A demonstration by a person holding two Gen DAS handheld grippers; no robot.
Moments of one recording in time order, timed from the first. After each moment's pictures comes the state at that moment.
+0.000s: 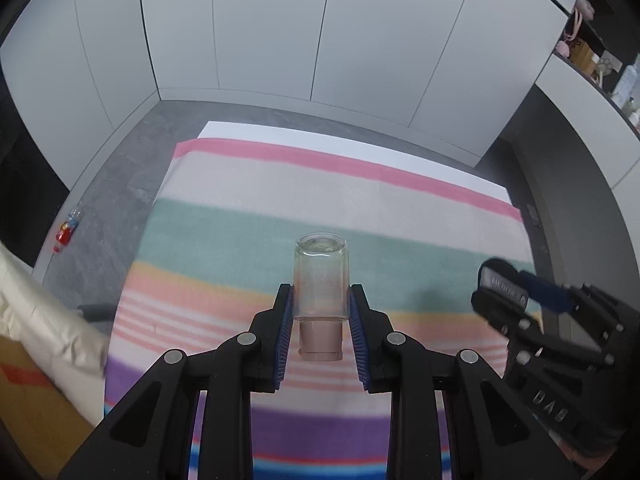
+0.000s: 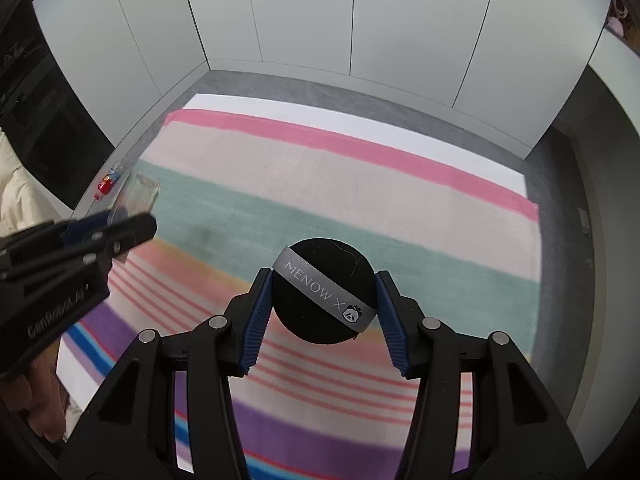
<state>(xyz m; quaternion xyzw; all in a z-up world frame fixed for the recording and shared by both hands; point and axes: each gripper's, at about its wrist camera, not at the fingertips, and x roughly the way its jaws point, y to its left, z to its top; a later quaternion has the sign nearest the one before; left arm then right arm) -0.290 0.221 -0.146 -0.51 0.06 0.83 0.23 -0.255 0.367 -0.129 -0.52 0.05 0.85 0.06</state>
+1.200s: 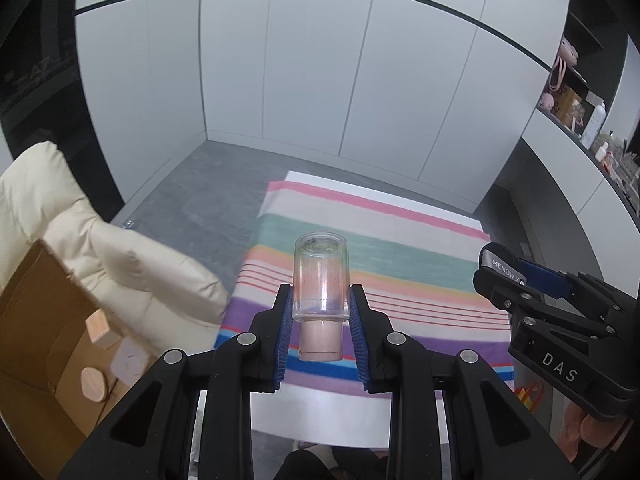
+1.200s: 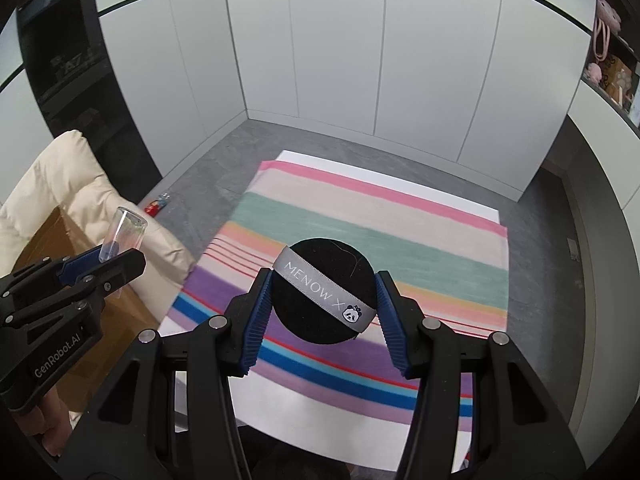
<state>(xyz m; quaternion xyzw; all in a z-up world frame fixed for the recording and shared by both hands) -0.162 0.056 0.007 -0.43 0.02 0.88 0.20 -0.139 0.241 0.024 -0.44 0.03 0.90 0.03</state>
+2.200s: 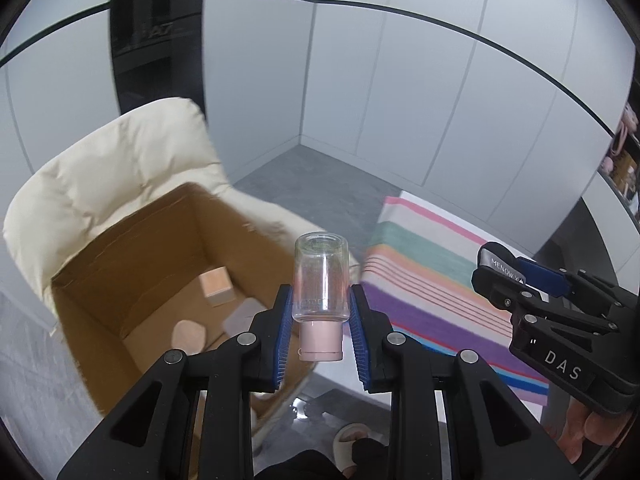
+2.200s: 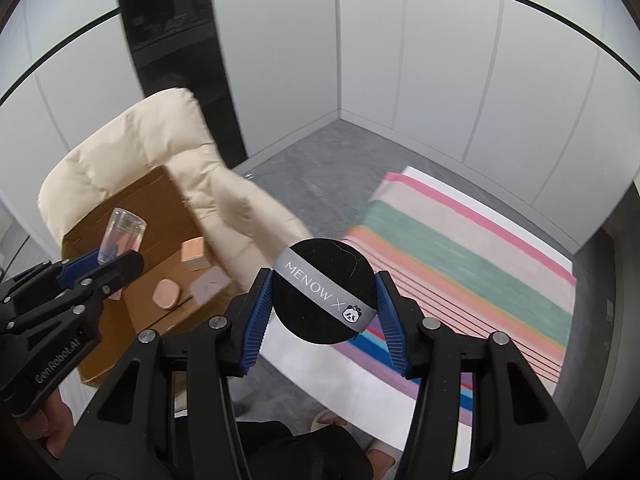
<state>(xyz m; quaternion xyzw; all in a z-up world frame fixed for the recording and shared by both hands) -0.117 -0.128 0.027 -0.41 -0.04 0.91 0.07 -0.125 0.065 0.046 -0.43 -0.03 0.90 -0.11</state>
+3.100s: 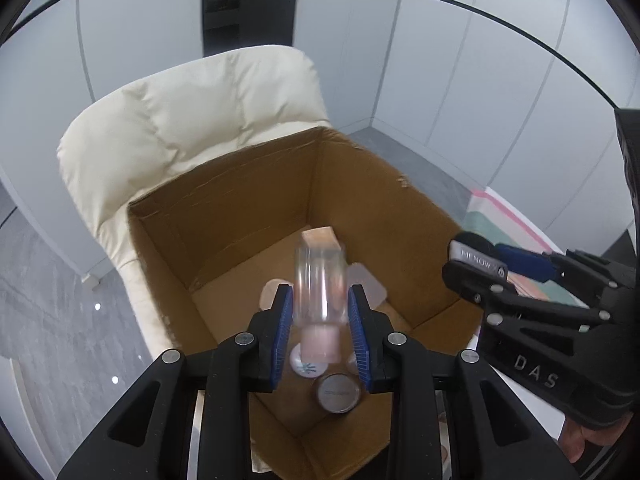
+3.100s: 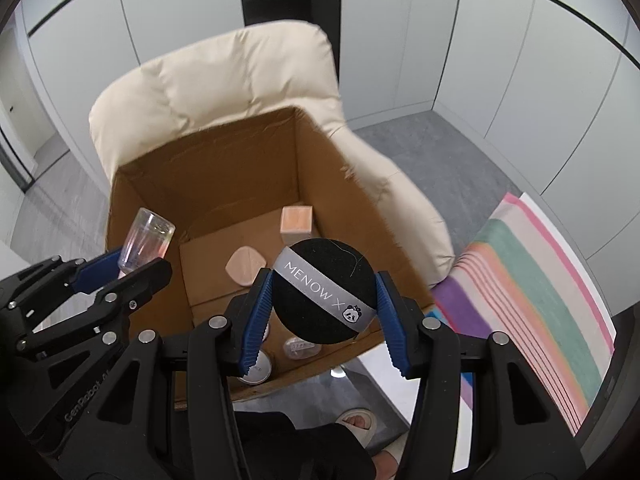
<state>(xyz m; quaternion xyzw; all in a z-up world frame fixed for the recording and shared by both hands) -0.097 -0.253 -0.028 -0.44 -0.07 0.89 -0.04 -0.133 -0.106 -0.007 -0.47 -0.12 0.84 -0.24</state>
